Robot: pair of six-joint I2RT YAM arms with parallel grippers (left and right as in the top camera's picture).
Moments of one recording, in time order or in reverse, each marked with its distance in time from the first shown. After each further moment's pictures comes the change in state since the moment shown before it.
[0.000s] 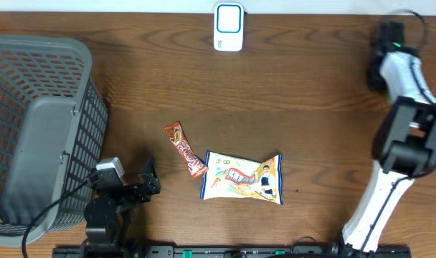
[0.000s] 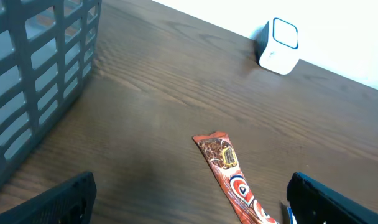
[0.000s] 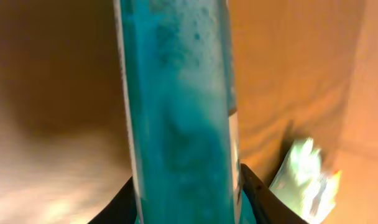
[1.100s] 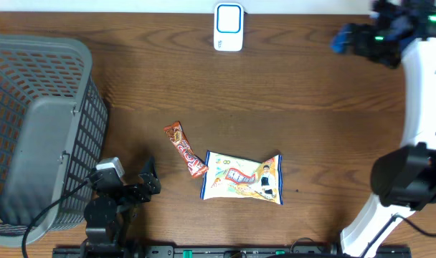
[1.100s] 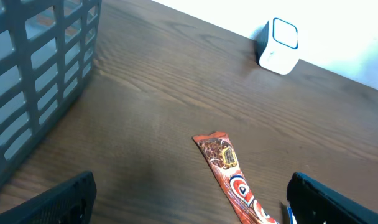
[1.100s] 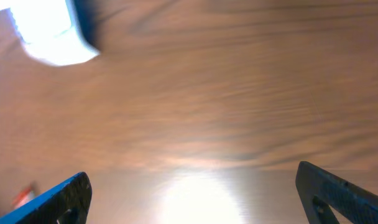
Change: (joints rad) left arm 0.000 0.000 0.000 0.000 0.000 0.000; right arm 0.142 -0.358 0.207 -0.419 -0.848 0.360
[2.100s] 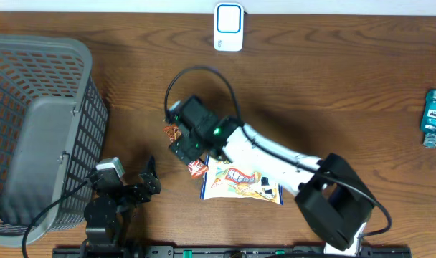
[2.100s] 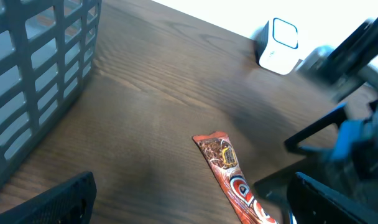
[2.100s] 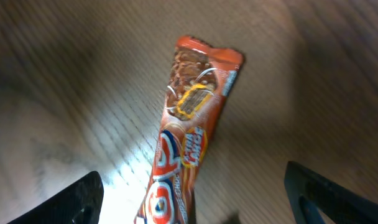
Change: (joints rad) left arm 0.000 0.000 0.000 0.000 0.000 0.000; right arm 0.999 -0.027 -0.726 0.757 0.257 0.002
